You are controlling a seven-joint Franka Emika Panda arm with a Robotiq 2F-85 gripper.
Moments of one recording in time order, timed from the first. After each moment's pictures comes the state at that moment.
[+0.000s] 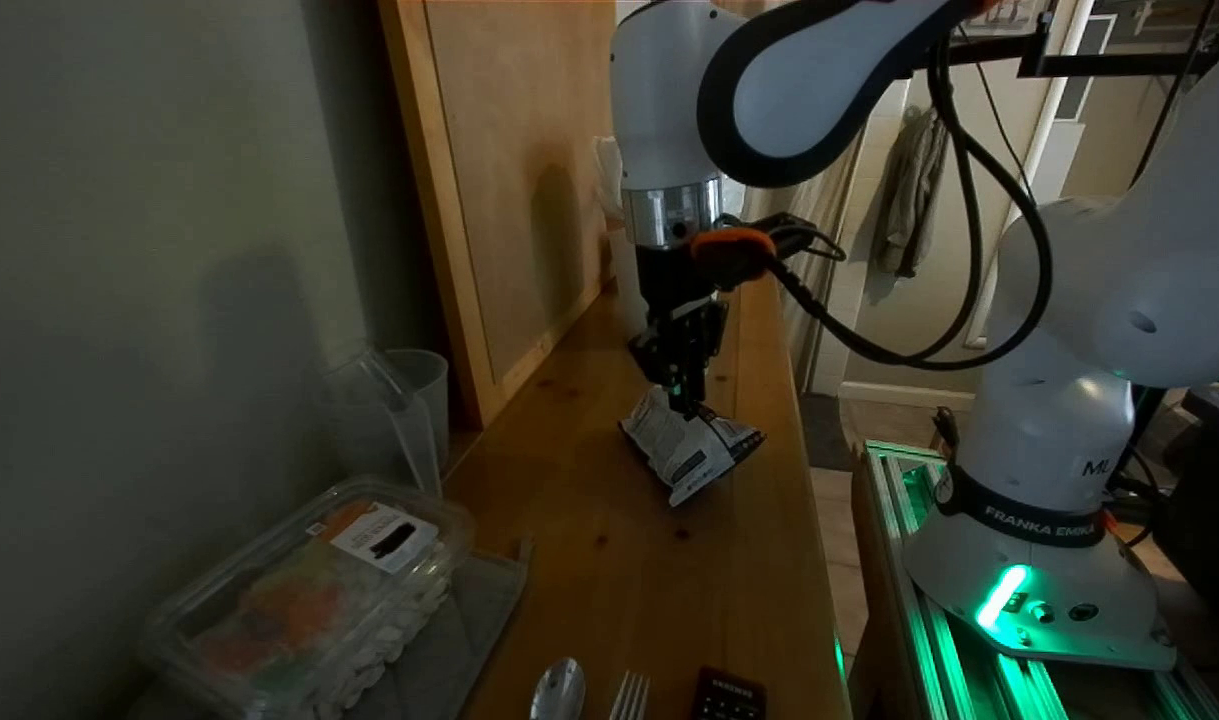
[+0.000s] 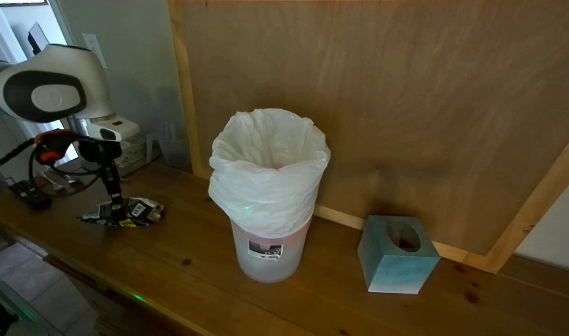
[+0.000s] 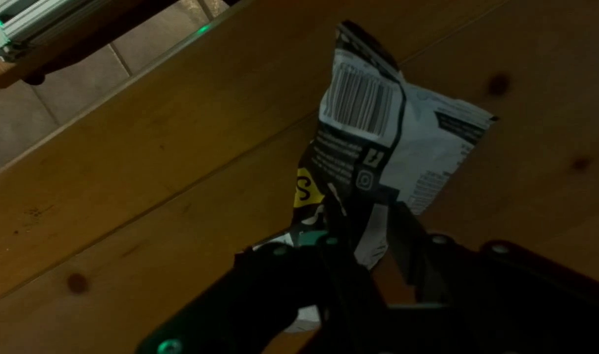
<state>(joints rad) -0.04 -0.47 0.13 -2.75 0.01 2.16 0.54</state>
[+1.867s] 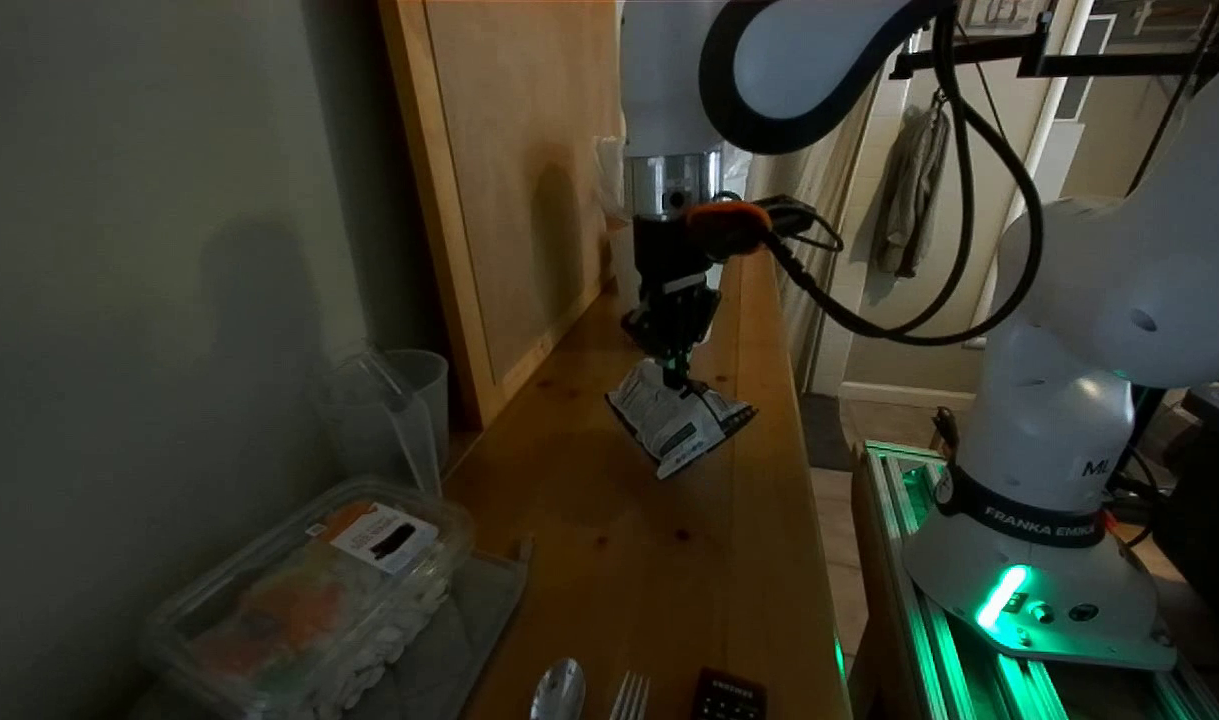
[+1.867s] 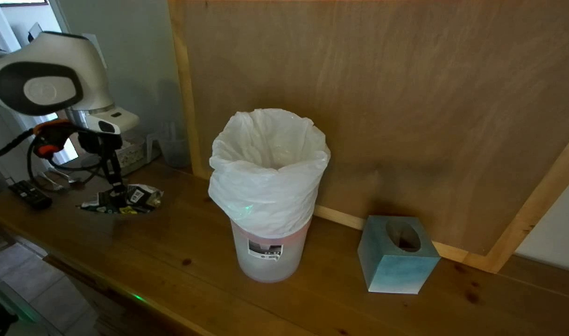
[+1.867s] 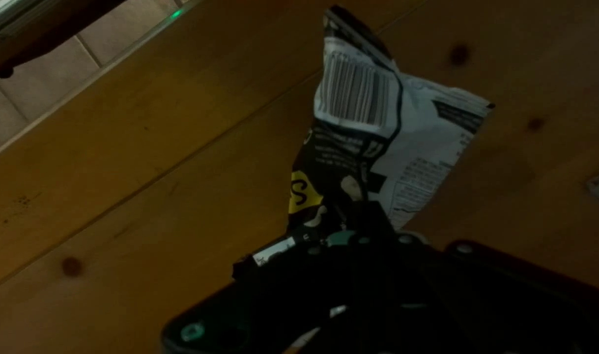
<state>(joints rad) -0.04 -0.53 0.10 -2.74 0.05 2.16 0.53</state>
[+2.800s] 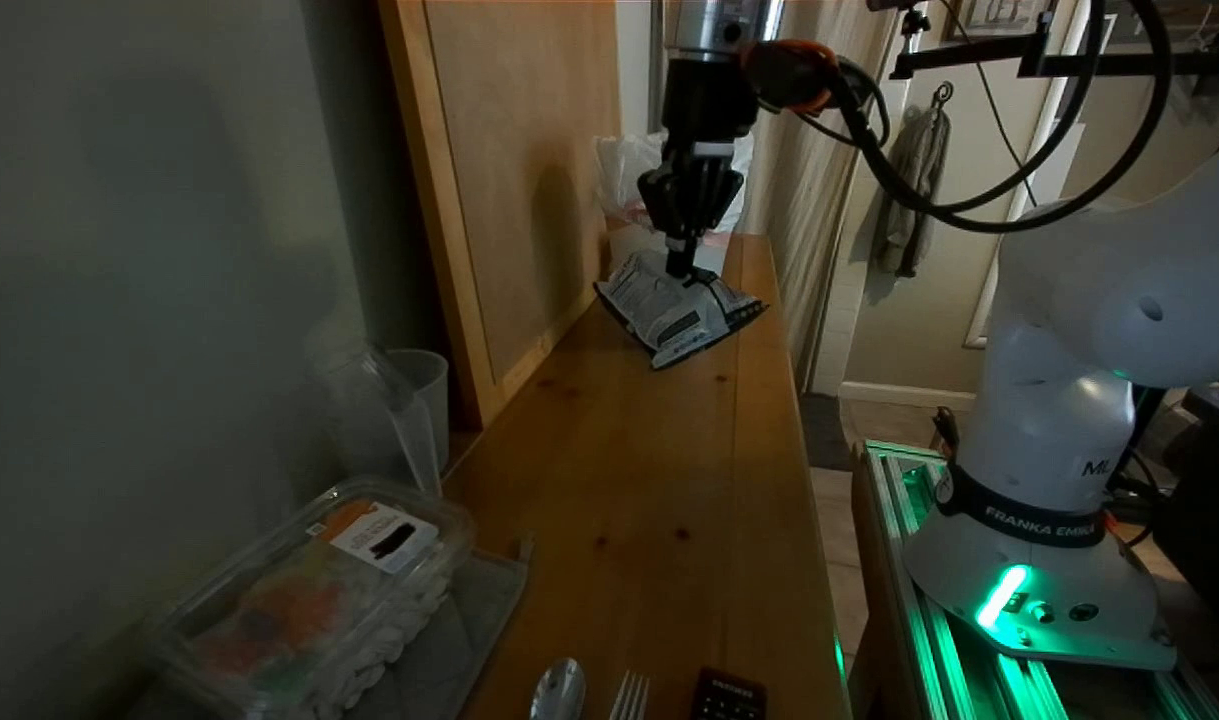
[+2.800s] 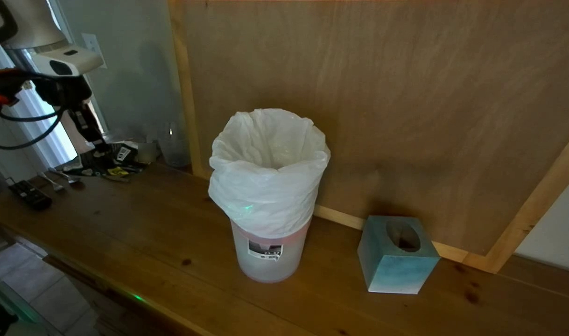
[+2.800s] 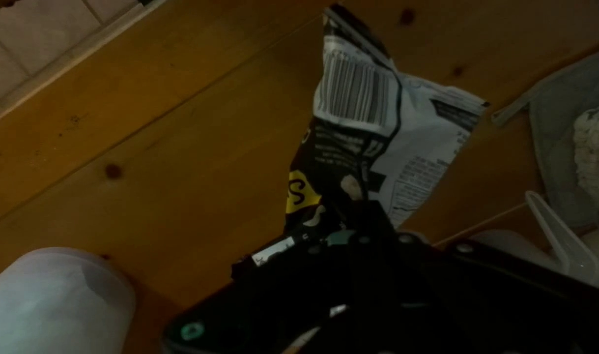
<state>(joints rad) -0.05 -0.80 0.11 -2.66 0.03 1.98 0.50</state>
